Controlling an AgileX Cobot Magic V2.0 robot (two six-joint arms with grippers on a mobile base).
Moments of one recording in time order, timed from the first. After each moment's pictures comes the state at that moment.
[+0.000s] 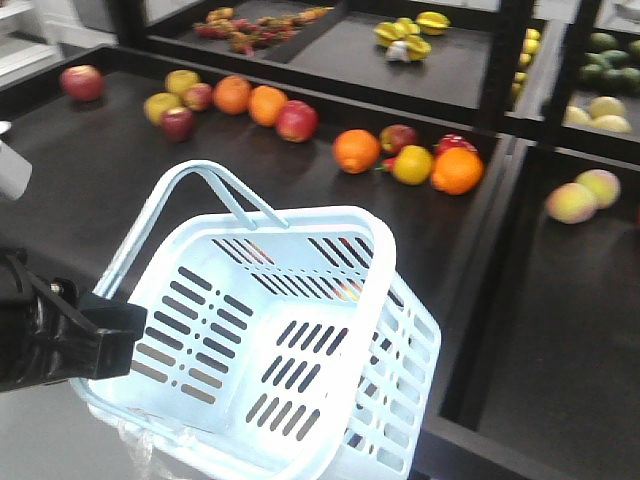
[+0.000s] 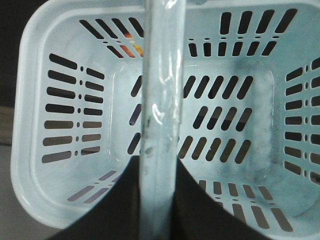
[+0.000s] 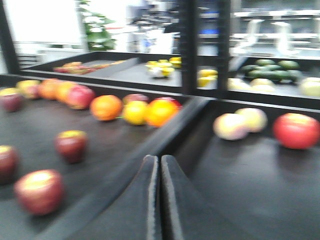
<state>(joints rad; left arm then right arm) -0.68 0.95 -1.00 -0.04 0.89 -0.39 -0.01 -0.01 0.03 0.01 0.11 0.03</state>
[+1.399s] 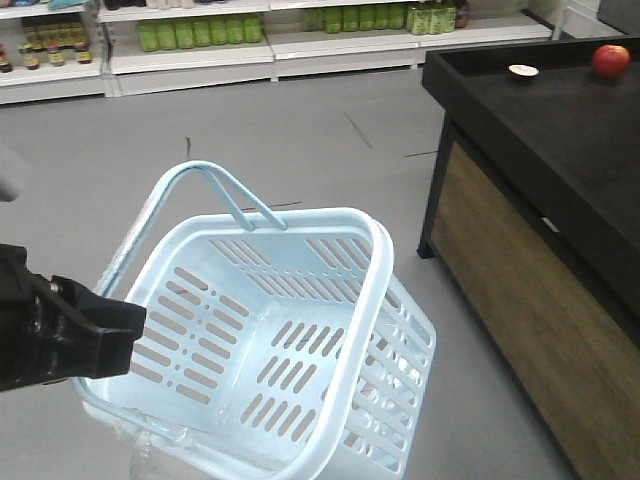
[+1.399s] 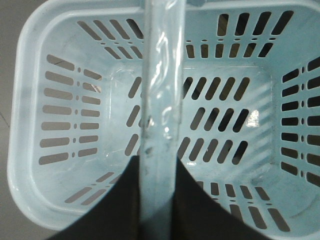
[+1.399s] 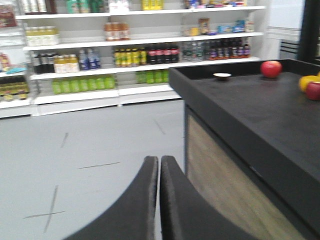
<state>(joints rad) -0.68 0.95 -1.00 -0.04 0.89 -0.39 -0.01 -0.01 0.03 0.01 0.11 0.03</state>
